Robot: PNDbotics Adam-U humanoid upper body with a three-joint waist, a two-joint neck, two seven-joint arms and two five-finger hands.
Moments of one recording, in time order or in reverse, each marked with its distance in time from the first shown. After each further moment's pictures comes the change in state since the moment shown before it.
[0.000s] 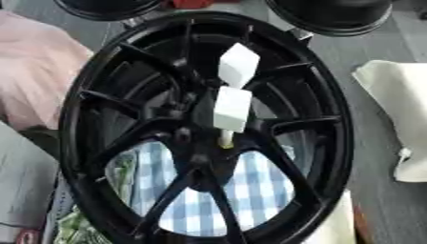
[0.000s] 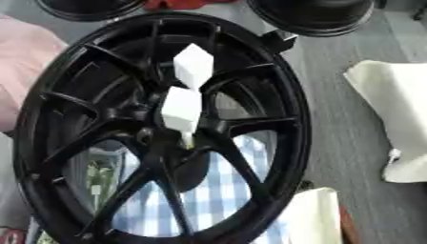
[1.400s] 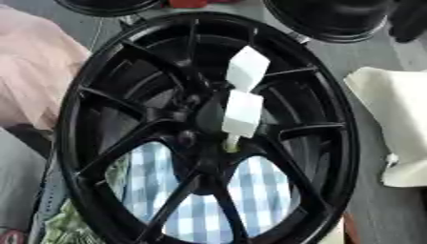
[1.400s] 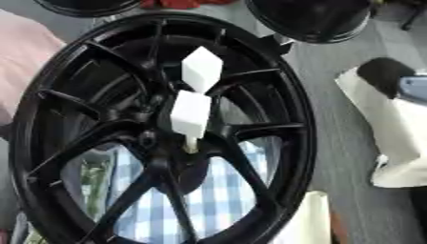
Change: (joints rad) left arm 0.003 0.022 -0.006 0.000 -0.003 0.001 -0.008; right arm -0.444 0.099 0.405 -0.005 0.036 0.028 0.518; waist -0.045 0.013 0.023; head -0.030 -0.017
